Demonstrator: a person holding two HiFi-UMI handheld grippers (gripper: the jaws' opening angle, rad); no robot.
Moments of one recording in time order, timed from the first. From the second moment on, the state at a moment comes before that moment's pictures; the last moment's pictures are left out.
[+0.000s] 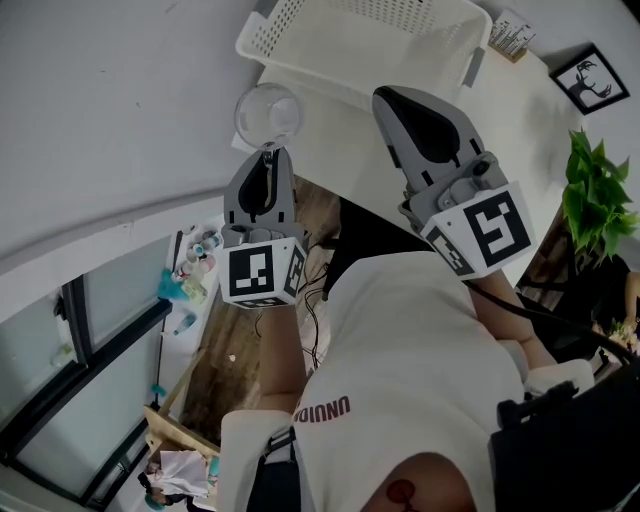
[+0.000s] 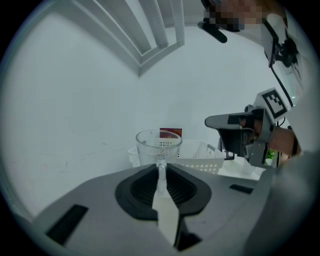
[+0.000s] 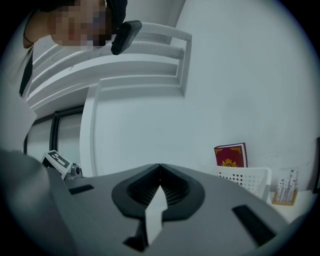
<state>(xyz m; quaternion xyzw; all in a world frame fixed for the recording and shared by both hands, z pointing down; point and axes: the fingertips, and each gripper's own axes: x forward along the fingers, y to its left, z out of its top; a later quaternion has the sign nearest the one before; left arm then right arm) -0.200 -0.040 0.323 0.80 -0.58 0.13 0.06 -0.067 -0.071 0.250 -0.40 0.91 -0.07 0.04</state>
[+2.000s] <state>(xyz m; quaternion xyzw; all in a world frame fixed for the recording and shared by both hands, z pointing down) -0.192 -0.038 0.489 0.77 -0.58 0.18 0.20 -0.069 -0.070 0.265 -0.40 0.92 -0.07 0.02</state>
